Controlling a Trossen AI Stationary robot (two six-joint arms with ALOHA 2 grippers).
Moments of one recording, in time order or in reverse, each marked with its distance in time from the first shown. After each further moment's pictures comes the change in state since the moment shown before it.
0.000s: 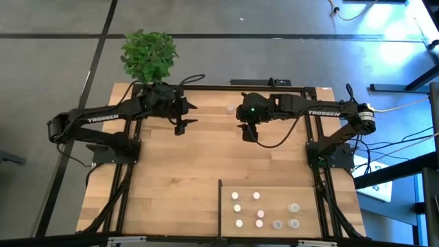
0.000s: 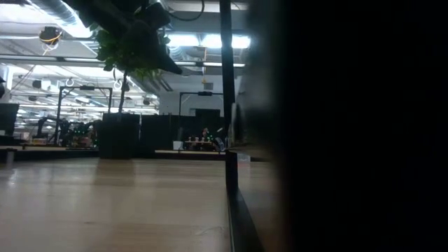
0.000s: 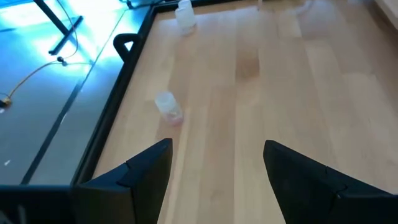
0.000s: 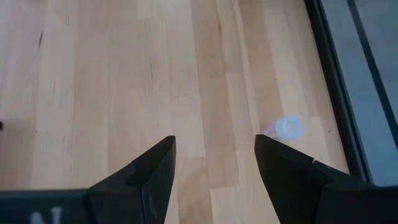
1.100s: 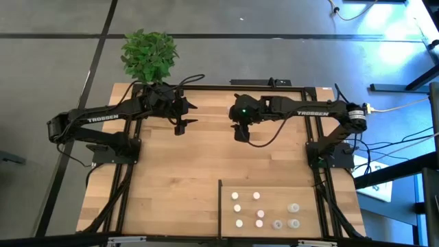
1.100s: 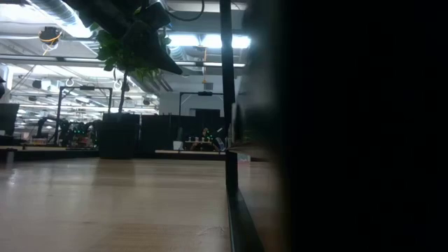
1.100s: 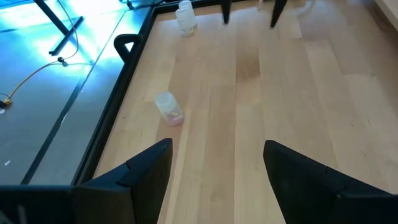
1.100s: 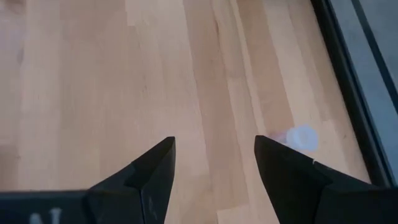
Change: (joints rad) left arm 0.000 0.000 0.000 0.000 0.001 0.000; right arm -0.015 0.094 0.000 0.091 0.003 0.050
